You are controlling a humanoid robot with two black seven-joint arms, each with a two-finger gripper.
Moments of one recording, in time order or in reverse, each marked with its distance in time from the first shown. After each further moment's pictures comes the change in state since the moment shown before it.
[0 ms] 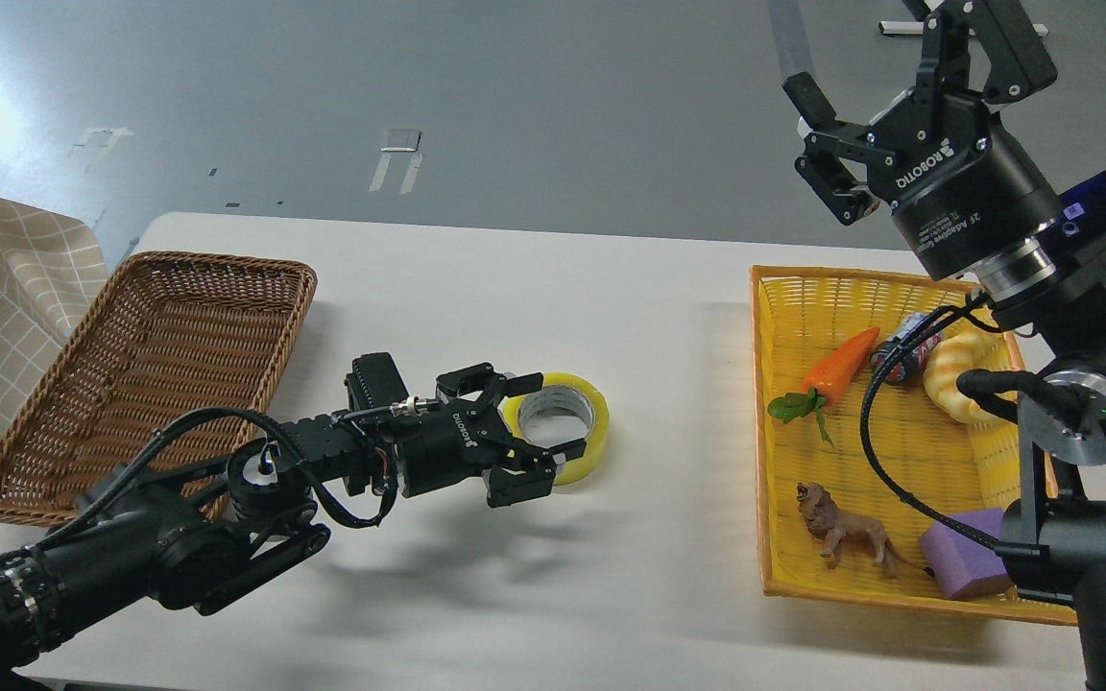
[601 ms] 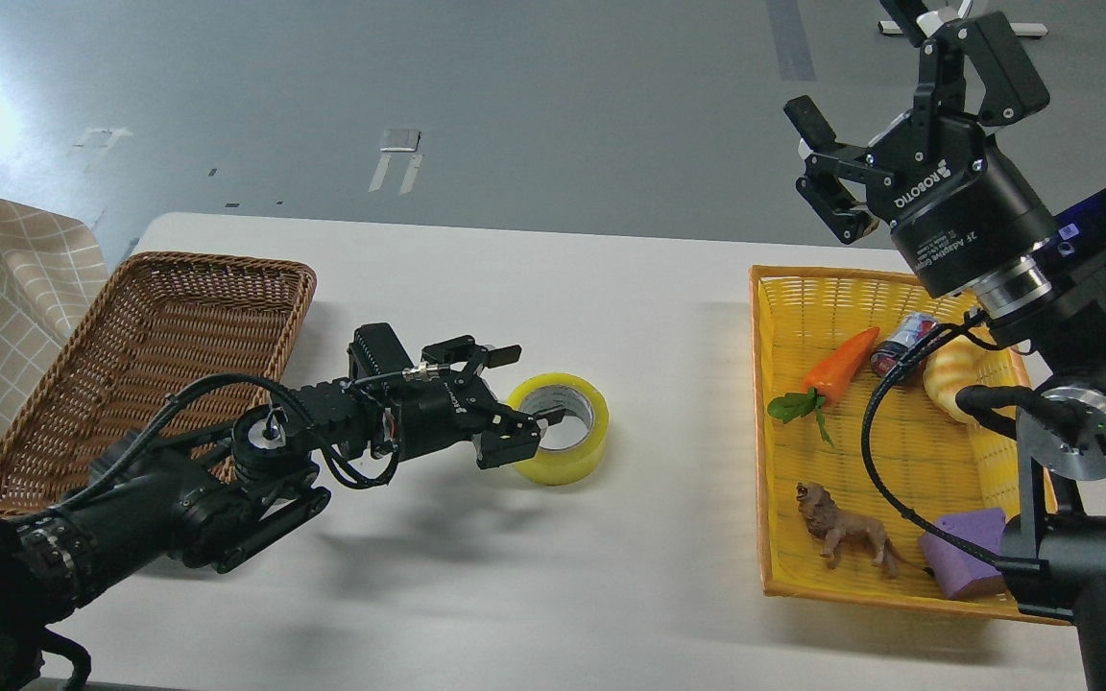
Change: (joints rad) left arm -0.062 -0.030 0.006 0.158 0.000 0.000 0.000; right arm -0.030 0.000 0.000 -0.002 0.000 0.003 0.001
